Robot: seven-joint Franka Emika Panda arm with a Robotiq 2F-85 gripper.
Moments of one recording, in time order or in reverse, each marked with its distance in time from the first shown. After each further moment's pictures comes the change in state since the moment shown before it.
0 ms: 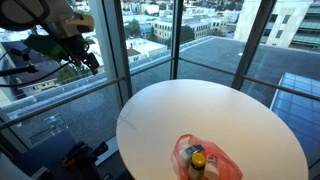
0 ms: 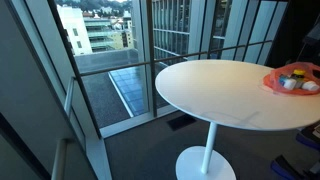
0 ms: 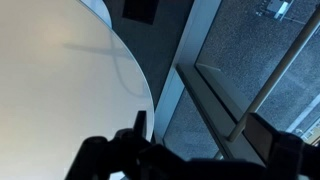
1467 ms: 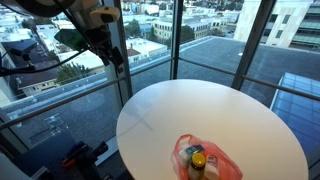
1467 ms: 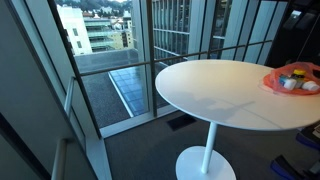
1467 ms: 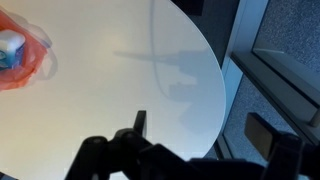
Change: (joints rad) arm -0.240 0.136 0.010 0.147 -0.221 -0.040 0.119
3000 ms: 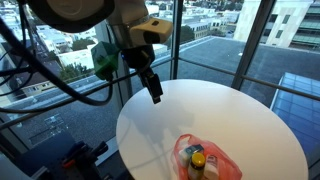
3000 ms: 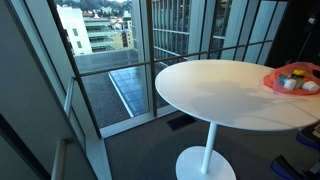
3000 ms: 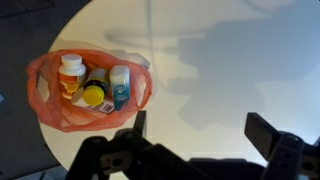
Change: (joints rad) arm -0.284 0.099 -0.221 0.034 -0.123 0.029 0.010
